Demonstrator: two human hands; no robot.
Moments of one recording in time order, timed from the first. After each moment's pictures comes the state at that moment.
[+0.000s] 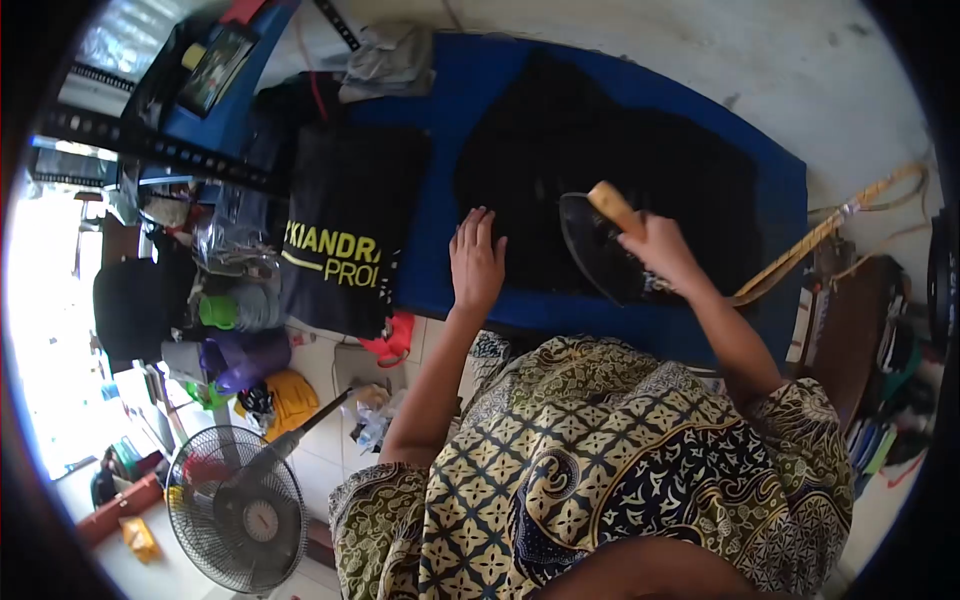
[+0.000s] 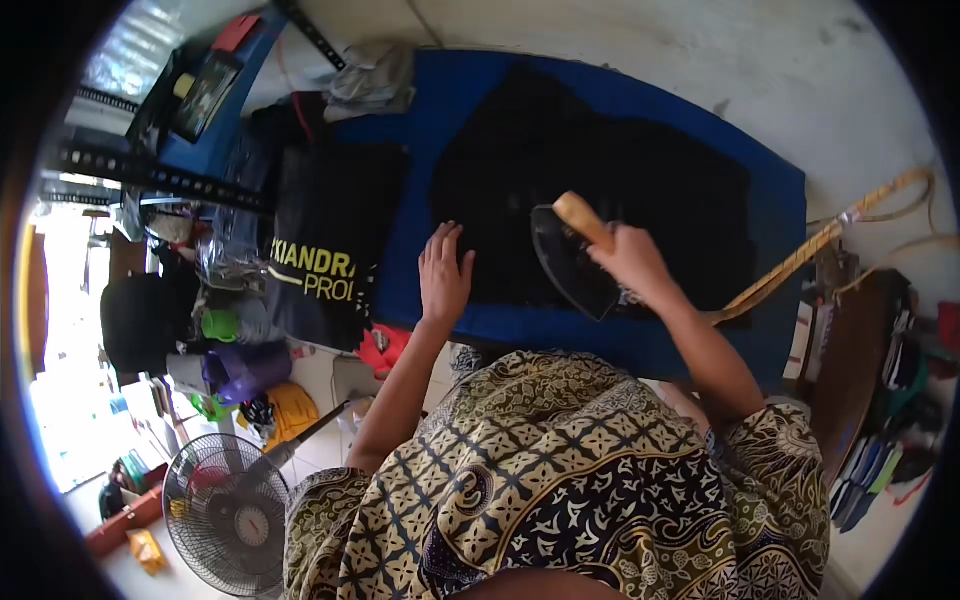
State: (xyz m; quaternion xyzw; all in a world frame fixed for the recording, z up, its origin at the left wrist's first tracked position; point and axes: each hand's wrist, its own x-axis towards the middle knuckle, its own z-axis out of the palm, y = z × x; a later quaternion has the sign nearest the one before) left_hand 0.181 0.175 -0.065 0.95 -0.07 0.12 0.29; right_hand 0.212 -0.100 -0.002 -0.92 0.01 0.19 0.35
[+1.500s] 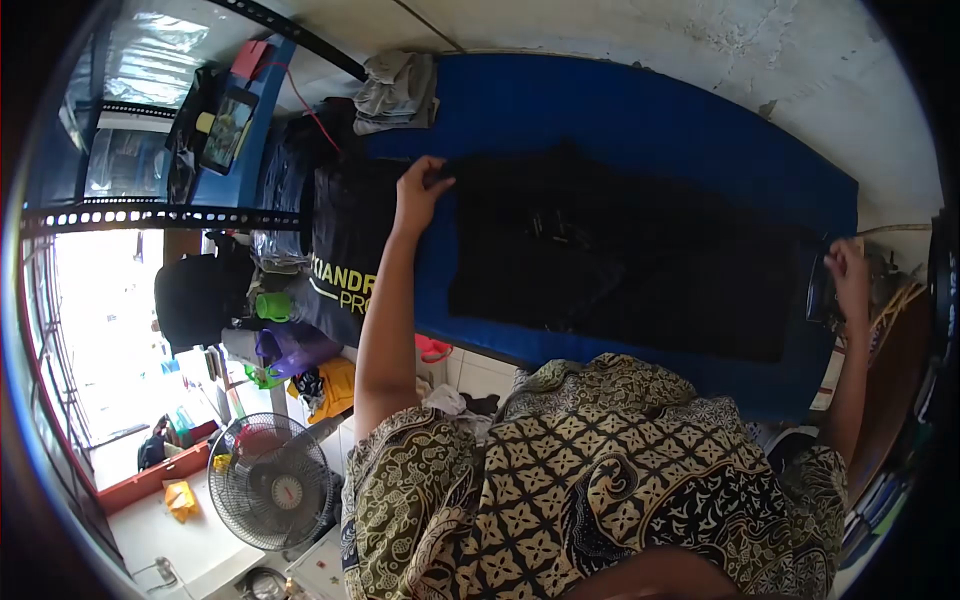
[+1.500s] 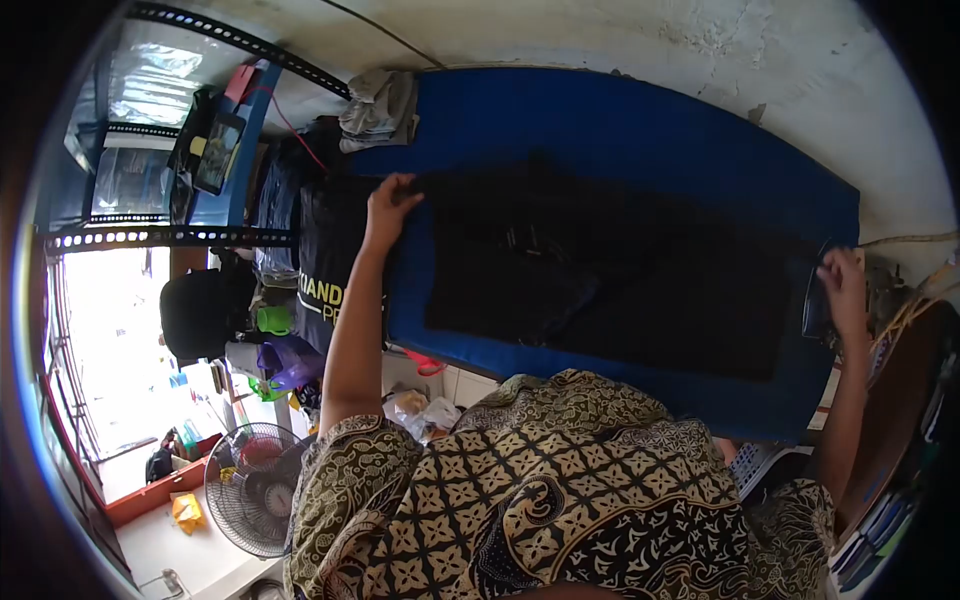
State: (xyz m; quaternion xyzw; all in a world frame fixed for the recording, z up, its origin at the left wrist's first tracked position) left_hand 0.345 0.230 -0.041 0.89 0.00 0.02 0.46; right_hand 0.240 -0.430 0.018 -0.97 -0.03 -0.02 0.22
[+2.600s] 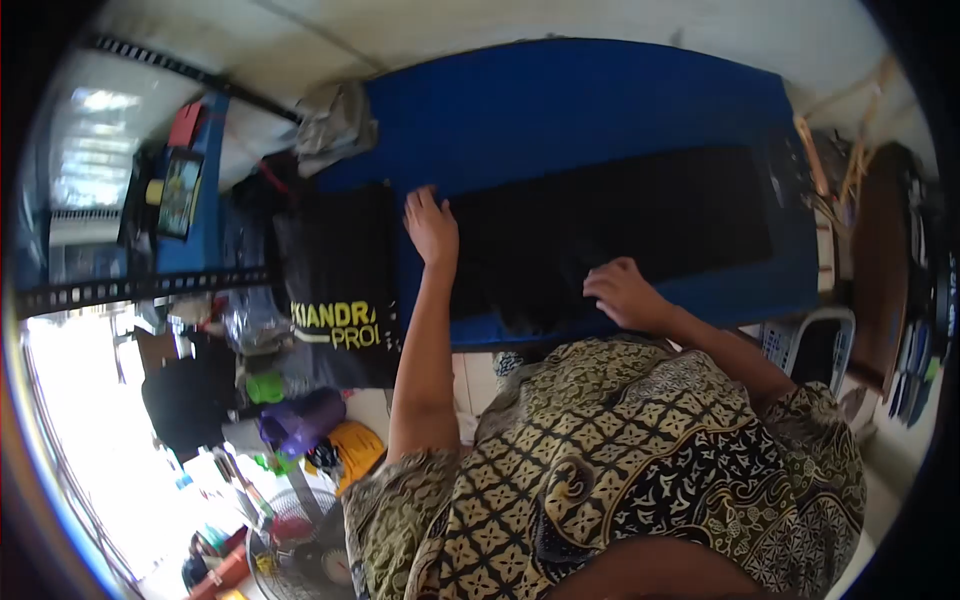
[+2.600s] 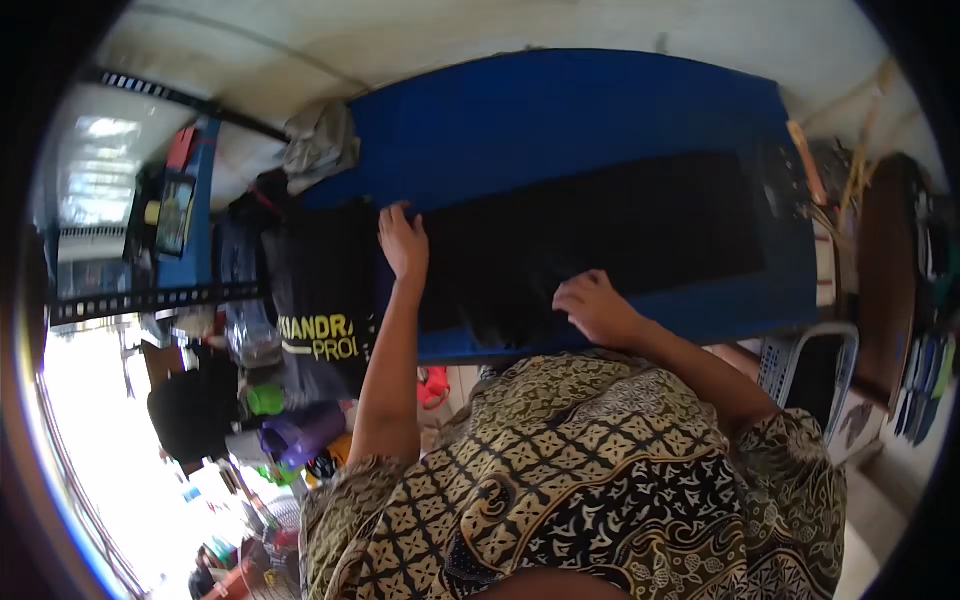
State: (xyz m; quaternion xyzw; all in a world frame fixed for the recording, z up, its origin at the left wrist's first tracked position) left_hand 0.294 0.176 -0.087 0.97 -0.02 0.13 0.19; right_hand 0.125 -0.102 -0.070 -0.87 -0.33 0.10 0.36
